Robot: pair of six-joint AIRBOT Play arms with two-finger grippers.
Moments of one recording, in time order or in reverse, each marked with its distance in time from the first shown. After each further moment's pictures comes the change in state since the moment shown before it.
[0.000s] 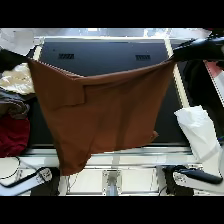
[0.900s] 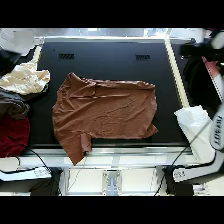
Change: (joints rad) left arm 0.262 -0.104 -0.024 -0.178 0.078 0.061; right arm -0.249 -0.156 0.192 -0.036 0.078 0.129
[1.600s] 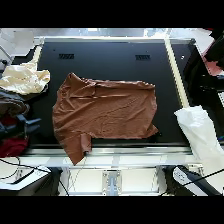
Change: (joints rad) left arm 0.329 0.247 -0.840 0.243 -0.250 0.022; right arm -0.179 0.488 -0.531 0.172 0.126 -0.112
